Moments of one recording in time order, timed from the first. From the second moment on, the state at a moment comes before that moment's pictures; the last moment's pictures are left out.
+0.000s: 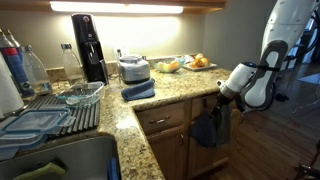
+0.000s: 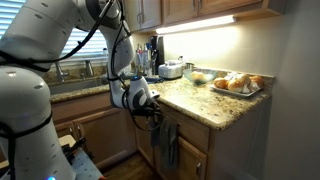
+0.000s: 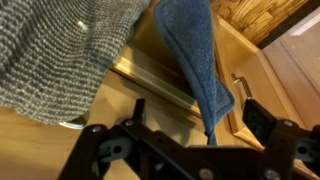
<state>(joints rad) 0.12 0.62 -0.04 -2.39 -0.22 3.46 -0.10</state>
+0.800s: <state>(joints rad) -0.01 0.69 0.09 -2.34 -0.23 3.46 -0.11</state>
